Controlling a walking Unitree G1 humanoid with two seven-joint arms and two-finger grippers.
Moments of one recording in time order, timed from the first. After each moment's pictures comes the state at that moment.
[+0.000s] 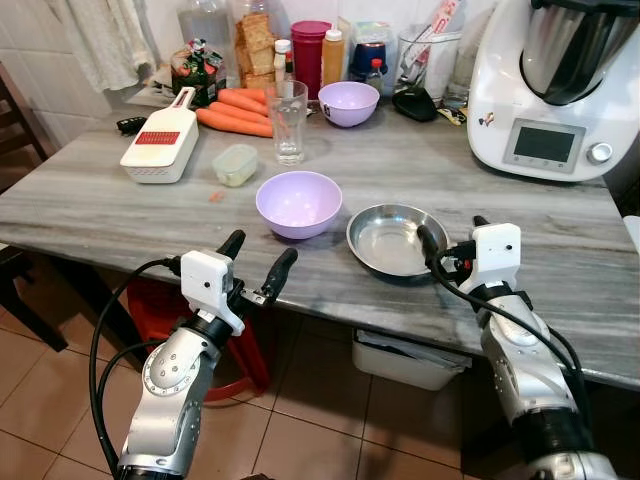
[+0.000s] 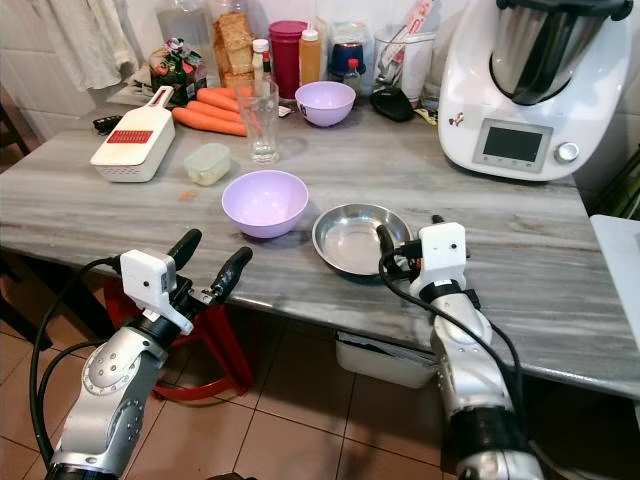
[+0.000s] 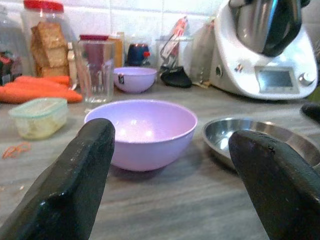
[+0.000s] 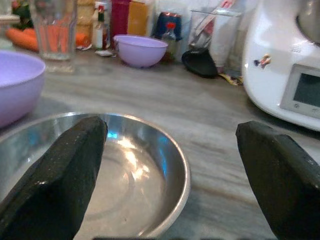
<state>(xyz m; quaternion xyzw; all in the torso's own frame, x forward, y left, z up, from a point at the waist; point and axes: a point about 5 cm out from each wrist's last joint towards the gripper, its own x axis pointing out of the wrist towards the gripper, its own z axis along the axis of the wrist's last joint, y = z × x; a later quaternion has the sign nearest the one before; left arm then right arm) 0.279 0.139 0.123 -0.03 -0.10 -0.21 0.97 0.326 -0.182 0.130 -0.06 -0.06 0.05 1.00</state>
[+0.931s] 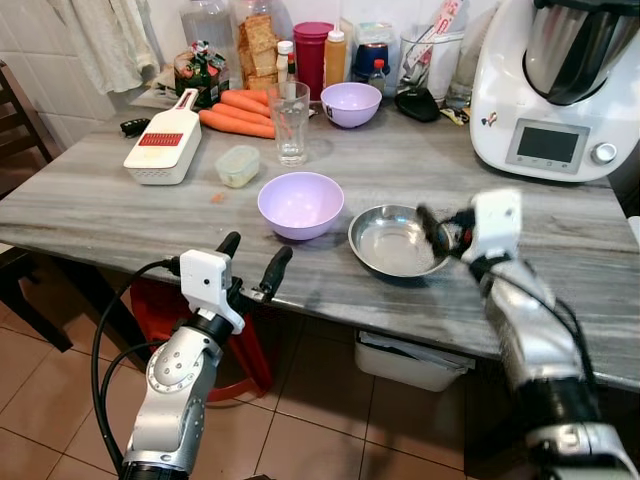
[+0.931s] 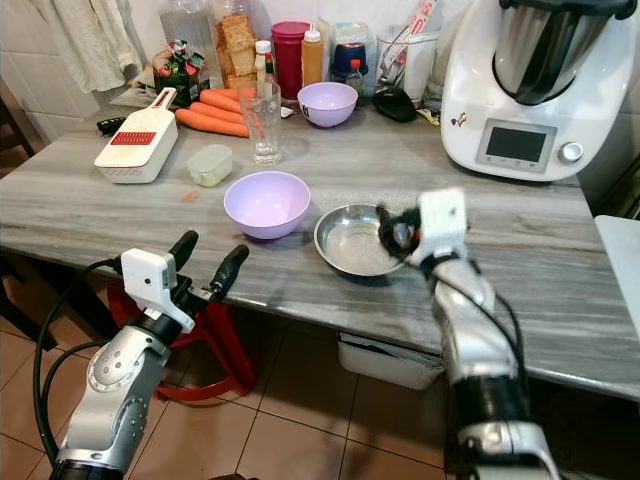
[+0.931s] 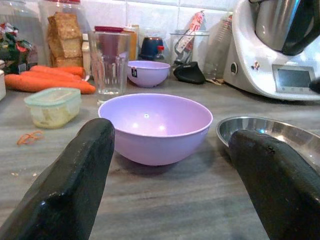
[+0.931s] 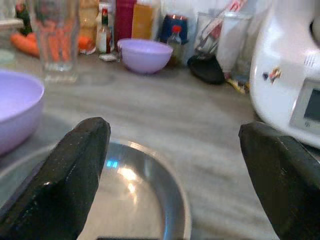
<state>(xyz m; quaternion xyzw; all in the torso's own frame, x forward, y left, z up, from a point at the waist) 0.282 0.136 0.122 -0.04 -0.09 -0.20 0.98 0.351 -0.186 0.164 -0.07 -0.03 0.07 0.99</state>
